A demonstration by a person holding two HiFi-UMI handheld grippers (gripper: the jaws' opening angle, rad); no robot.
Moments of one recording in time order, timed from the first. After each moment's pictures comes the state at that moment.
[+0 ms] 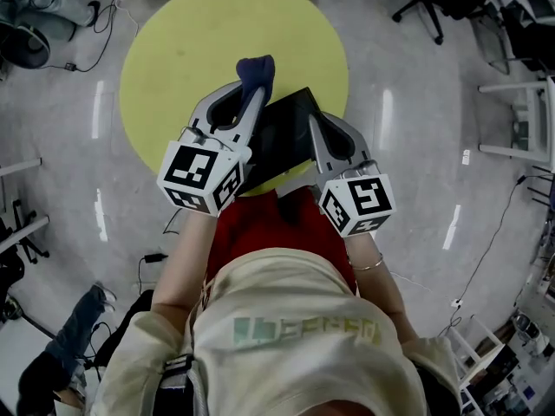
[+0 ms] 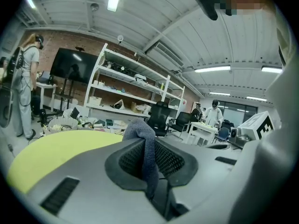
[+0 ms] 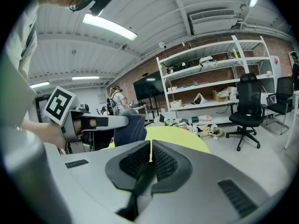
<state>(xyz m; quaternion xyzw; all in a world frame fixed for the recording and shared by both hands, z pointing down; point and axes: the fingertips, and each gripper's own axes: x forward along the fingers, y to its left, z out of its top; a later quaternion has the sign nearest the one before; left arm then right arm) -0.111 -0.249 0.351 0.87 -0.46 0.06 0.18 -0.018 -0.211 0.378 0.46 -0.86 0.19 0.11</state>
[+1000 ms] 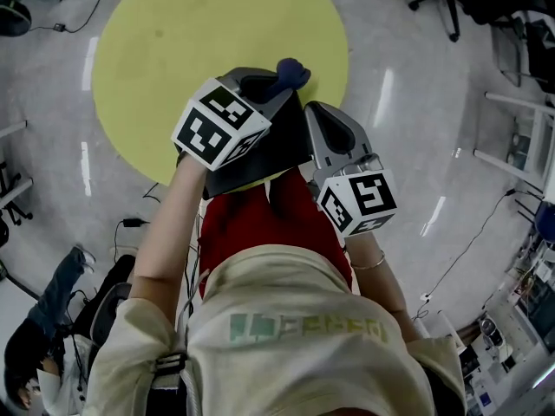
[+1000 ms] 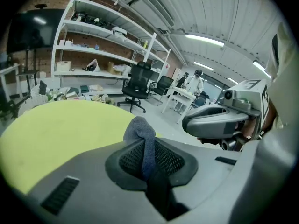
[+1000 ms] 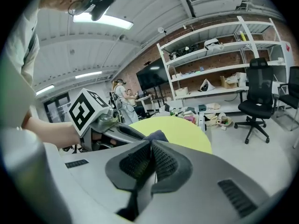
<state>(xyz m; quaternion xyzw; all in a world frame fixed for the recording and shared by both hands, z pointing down) -0.030 -0.285 0.468 0.88 -0.28 0.26 0.27 -0.002 -0.257 0.424 0.40 -0.87 0.24 0.16</state>
